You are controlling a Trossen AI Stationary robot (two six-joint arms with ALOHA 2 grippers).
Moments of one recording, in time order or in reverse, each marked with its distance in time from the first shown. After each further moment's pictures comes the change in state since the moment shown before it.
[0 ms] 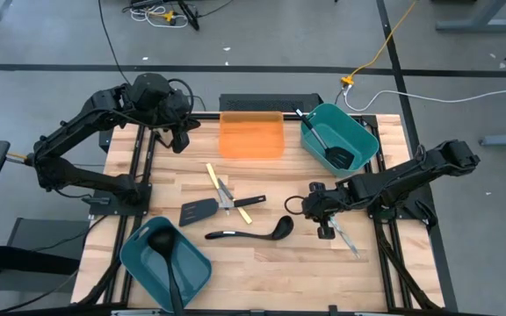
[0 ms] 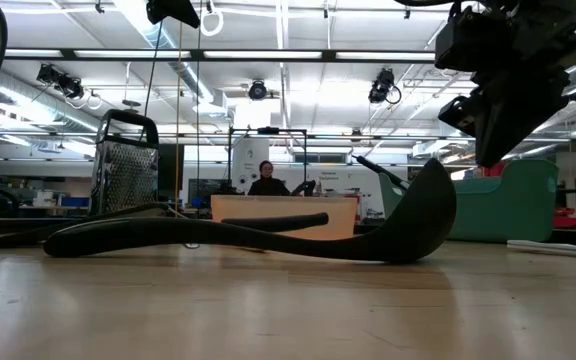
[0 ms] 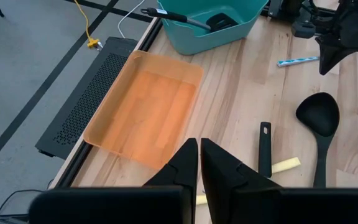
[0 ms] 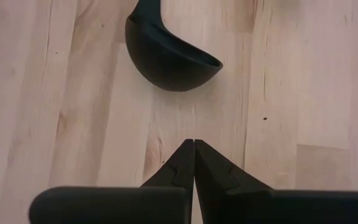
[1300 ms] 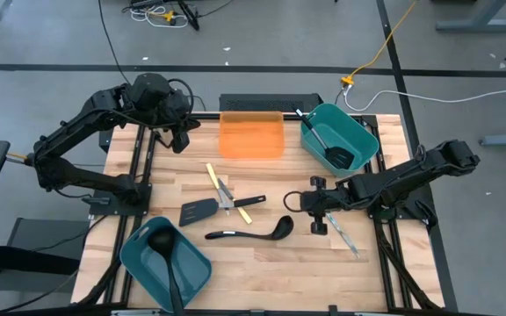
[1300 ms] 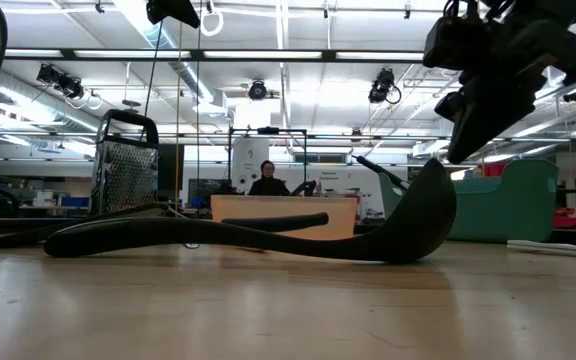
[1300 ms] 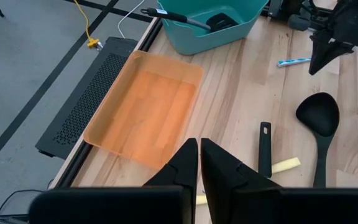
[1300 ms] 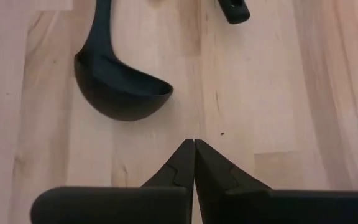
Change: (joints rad) left arm 0.000 0.000 0.000 0.000 0.000 0.000; right arm 0.000 0.000 0.000 0.043 0.170 0.081
